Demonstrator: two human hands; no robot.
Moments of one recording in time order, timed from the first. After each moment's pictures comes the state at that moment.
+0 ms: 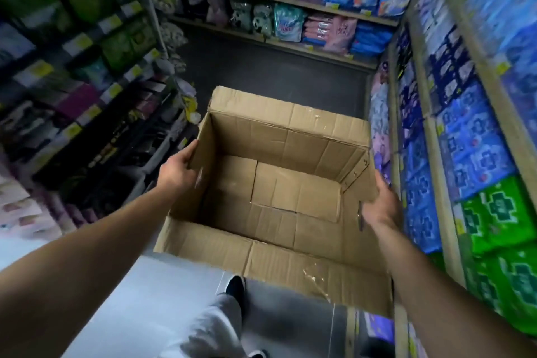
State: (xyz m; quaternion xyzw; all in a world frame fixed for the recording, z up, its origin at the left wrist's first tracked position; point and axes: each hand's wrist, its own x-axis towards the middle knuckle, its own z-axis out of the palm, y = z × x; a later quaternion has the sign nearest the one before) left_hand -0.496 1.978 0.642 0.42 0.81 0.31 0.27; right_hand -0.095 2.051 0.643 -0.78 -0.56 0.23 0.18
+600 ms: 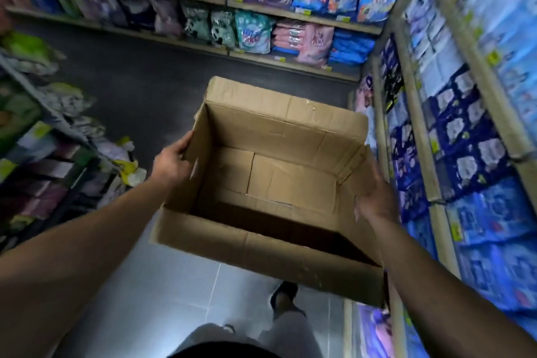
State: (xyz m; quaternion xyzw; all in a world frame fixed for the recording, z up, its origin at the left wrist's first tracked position) left_hand -0.512 2.509 0.633 0.46 0.78 0.30 0.31; right_hand -0.091 2.548 0.624 -0.78 -0.54 0.25 0.18
